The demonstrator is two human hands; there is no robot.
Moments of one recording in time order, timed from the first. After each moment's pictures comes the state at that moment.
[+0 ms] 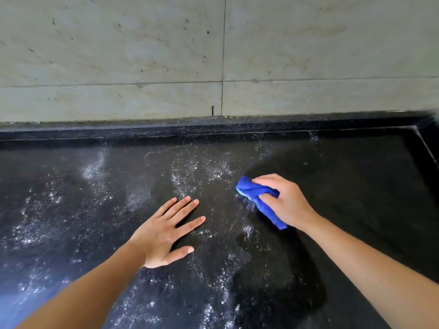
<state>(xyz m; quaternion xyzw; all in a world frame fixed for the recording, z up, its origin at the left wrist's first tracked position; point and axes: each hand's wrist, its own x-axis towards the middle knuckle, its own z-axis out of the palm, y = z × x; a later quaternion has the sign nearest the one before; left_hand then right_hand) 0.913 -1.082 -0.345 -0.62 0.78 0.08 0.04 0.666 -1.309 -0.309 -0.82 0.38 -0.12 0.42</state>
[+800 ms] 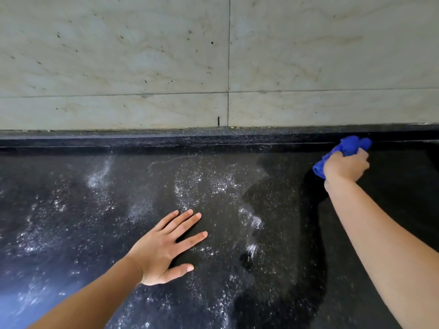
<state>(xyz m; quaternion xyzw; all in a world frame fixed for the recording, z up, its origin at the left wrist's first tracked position) 0.912 -1.085 -0.343 -0.63 0.77 0.09 0.05 0.679 -1.445 -0.313 -0.45 0.77 -0.34 0.30</state>
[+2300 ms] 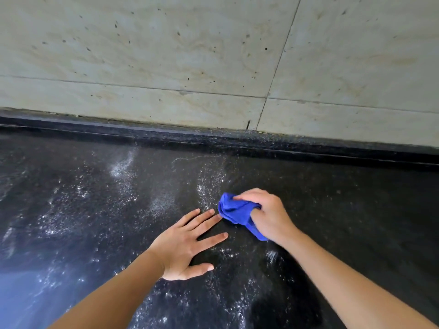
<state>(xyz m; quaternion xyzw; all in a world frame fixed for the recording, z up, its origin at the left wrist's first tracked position) 0.914 -1.083 -0.347 -0.64 0.77 0.09 0.03 0.754 -1.278 -0.317 -0.83 0.32 -0.09 0.46</state>
